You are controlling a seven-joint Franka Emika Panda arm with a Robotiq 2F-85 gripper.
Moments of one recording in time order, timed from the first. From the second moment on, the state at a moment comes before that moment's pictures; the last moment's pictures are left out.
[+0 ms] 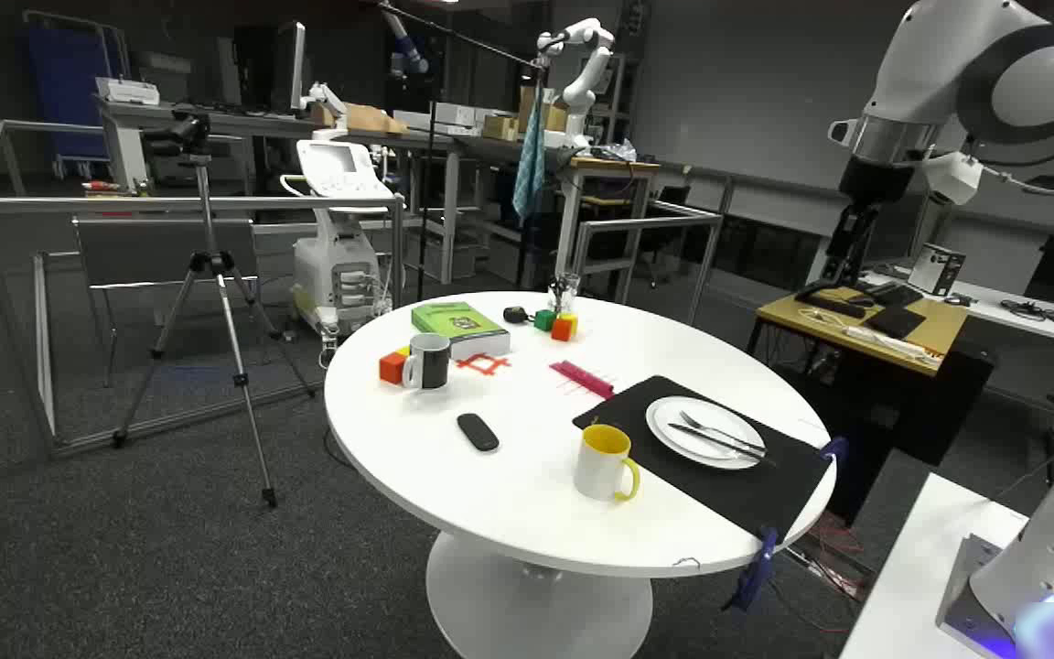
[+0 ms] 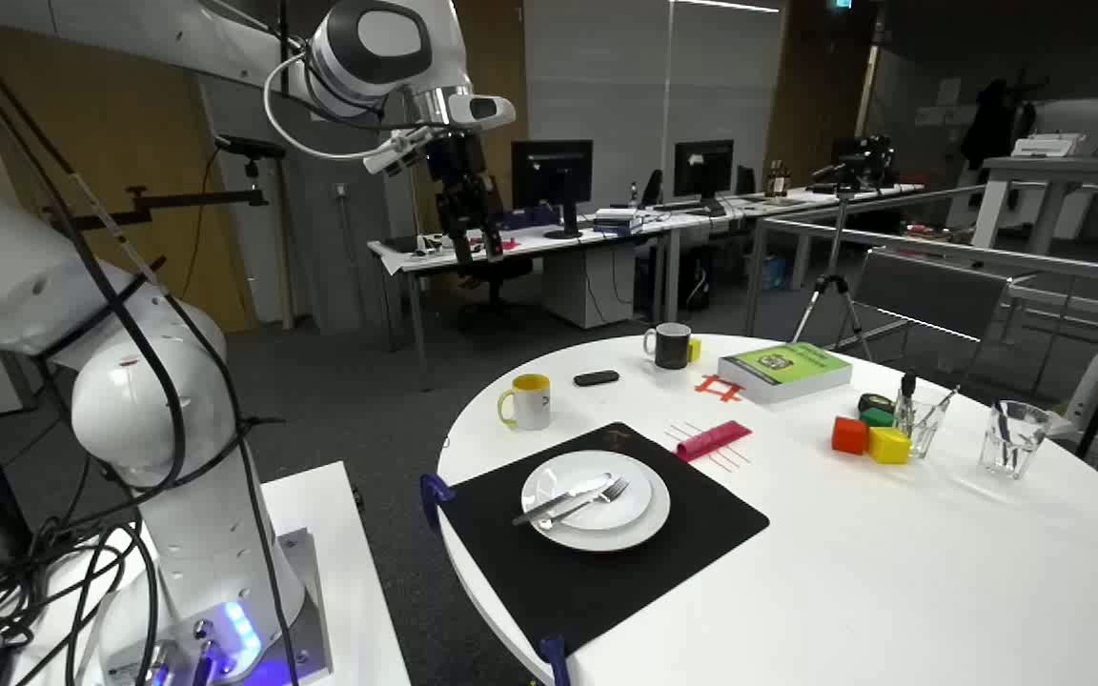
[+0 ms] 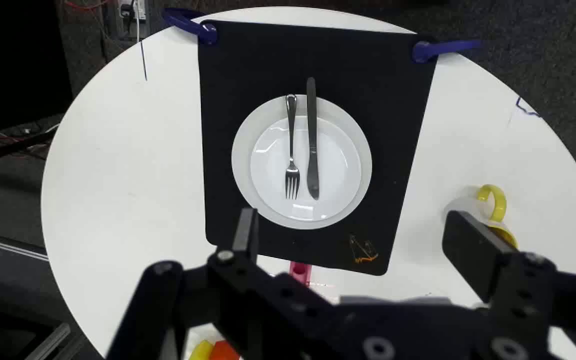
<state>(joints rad) 0.03 -0.65 0.19 -2.41 -0.11 1.84 0.07</state>
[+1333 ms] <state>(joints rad) 0.10 -0.48 0.21 -2.34 -0.11 1.85 0.07</state>
